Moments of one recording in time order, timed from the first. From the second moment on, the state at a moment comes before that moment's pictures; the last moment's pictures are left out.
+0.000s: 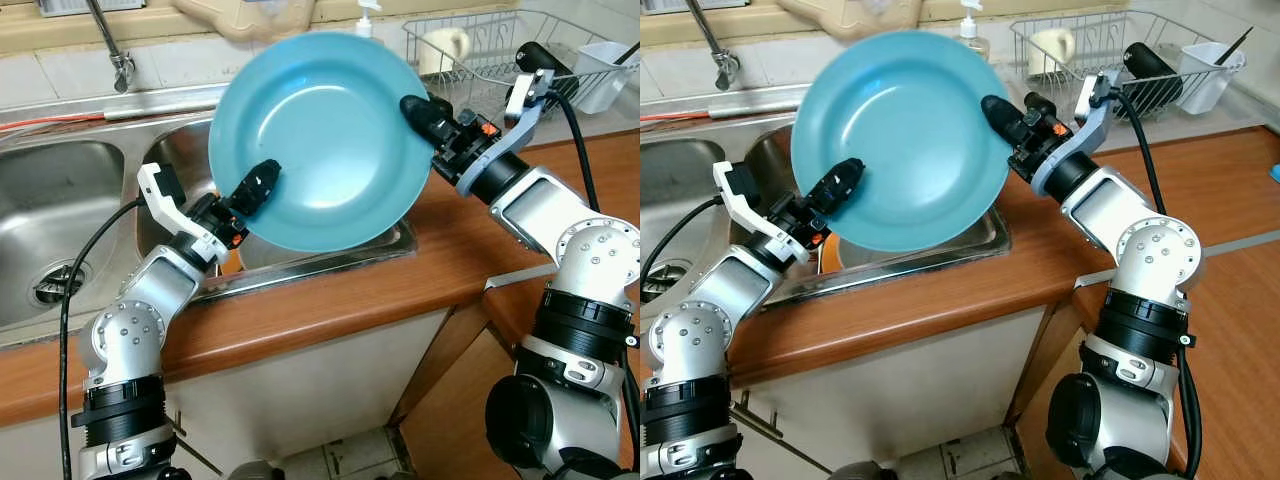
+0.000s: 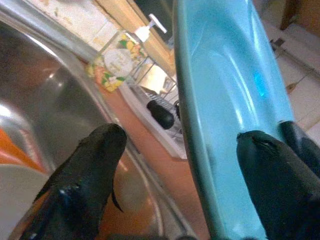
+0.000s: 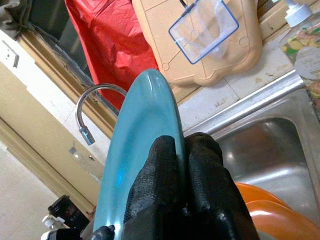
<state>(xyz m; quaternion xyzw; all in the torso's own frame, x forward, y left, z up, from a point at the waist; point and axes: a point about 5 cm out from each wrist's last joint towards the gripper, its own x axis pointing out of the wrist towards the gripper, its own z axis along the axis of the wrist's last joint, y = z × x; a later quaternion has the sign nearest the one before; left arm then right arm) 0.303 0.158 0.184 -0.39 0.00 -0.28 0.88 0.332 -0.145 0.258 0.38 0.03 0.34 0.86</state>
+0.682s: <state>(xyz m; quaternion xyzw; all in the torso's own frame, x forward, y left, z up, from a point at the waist) 0.283 0.176 0.190 -0.51 -0.05 -0.30 0.80 0.332 -0.144 0.259 0.38 0.03 0.34 0.86</state>
